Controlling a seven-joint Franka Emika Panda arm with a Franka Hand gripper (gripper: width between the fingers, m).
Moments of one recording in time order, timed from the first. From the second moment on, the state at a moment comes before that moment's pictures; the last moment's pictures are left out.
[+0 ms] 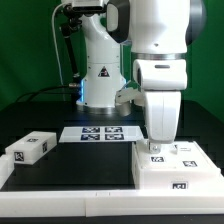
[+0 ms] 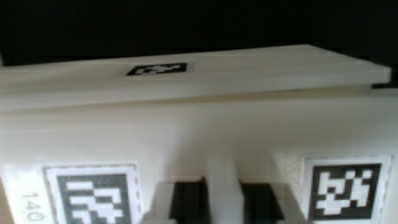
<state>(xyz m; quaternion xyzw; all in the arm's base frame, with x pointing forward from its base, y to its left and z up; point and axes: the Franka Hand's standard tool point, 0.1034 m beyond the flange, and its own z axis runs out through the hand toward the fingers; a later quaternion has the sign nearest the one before) 0.564 0.061 0.056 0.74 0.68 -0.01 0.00</state>
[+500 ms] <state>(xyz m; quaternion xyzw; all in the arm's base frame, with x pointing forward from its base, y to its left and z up) 0.580 0.061 0.056 0.72 0.69 0.00 0.00</state>
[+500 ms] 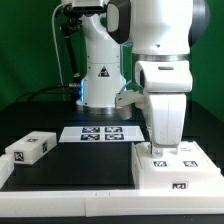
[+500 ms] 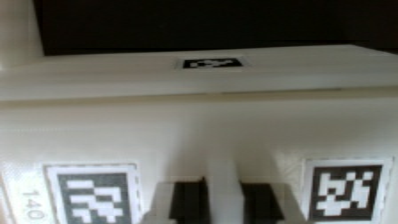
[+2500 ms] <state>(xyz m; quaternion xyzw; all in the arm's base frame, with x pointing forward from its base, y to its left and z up) 0.505 0.039 0.082 0.88 0.48 0.04 0.02</state>
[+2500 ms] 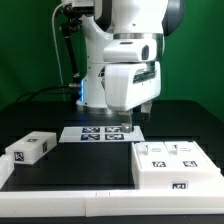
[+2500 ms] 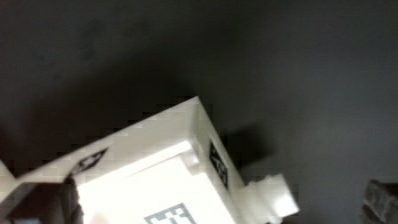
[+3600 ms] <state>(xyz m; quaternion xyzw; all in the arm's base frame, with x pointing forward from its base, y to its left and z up) 0.490 0.068 0.068 1.00 0.05 0.03 -0.02</state>
